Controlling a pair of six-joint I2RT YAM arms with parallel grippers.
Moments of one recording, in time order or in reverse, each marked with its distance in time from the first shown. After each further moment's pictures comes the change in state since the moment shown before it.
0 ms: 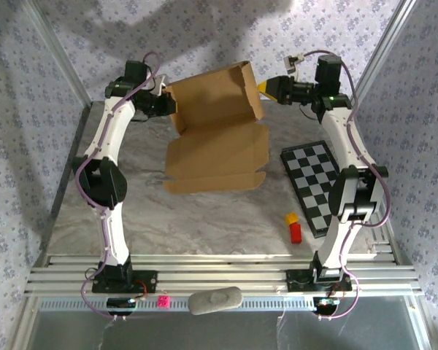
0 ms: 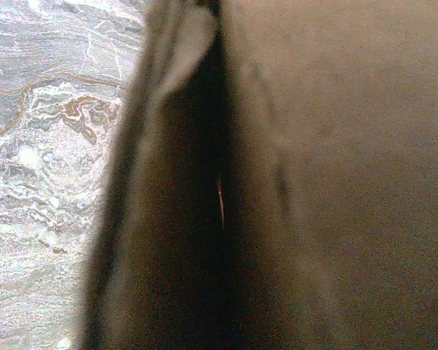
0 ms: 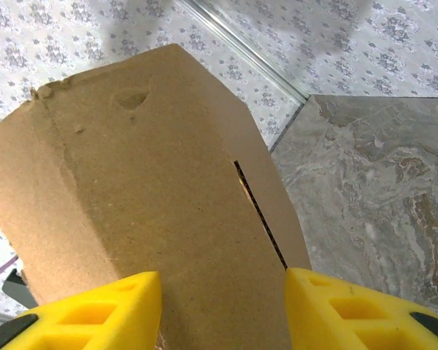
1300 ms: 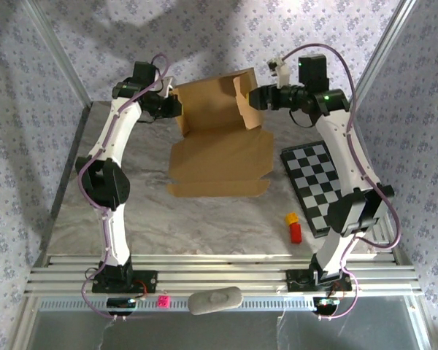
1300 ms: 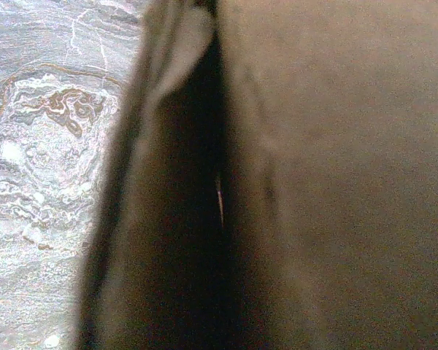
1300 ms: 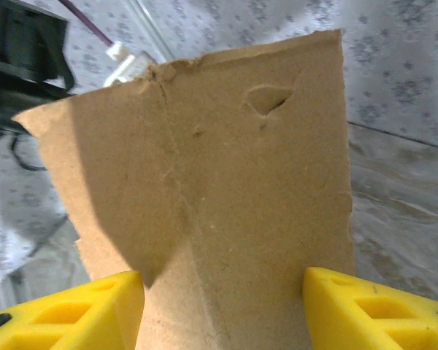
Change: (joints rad) left arm -0.053 -0.004 -0.004 -0.008 -0.050 -0.003; right arm 0.182 -0.131 0.113 -0.463 0.605 -0.492
